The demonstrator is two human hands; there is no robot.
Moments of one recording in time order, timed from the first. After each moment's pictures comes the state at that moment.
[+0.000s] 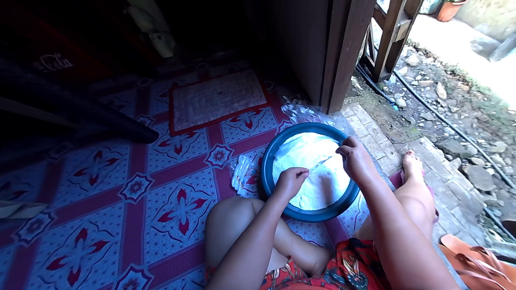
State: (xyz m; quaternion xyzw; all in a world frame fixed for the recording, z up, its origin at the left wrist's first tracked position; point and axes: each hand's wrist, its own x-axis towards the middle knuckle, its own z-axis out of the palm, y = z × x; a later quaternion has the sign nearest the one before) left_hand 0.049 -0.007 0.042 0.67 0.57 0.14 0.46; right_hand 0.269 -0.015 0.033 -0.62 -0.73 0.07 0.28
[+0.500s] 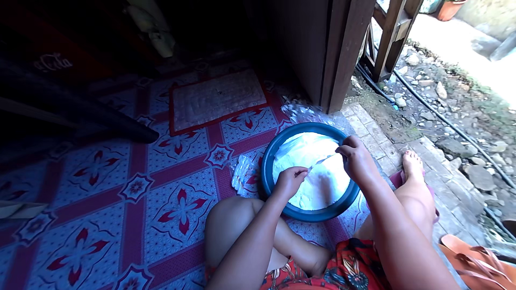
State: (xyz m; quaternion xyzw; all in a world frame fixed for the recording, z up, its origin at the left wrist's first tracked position) left_hand 0.049 -0.005 0.038 0.64 0.58 0.16 0.48; right_hand 0.268 -0.018 0.037 -0.60 -0.74 0.05 0.31
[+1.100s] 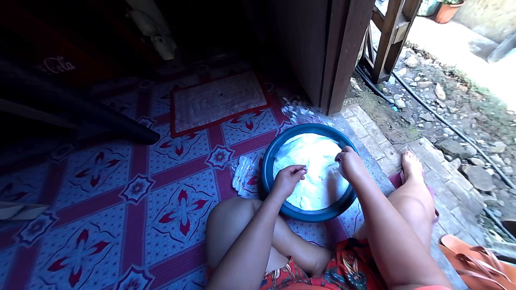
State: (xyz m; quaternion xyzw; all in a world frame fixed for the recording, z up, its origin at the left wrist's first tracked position) left_hand 0.042 -0.008 0.034 0.56 0.55 0.28 0.55; right_hand 0.268 0.001 -0.001 -0.72 -0.65 0.21 0.13
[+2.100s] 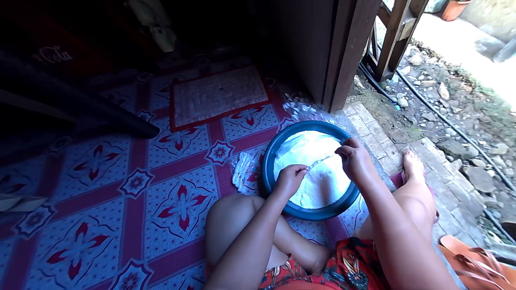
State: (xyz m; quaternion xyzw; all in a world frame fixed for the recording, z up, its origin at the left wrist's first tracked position) left_hand 0.047 -0.007 0.044 0.65 0.59 0.16 0.45; right_hand 0.257 -0.021 0.039 -0.63 -0.71 0.08 0.31
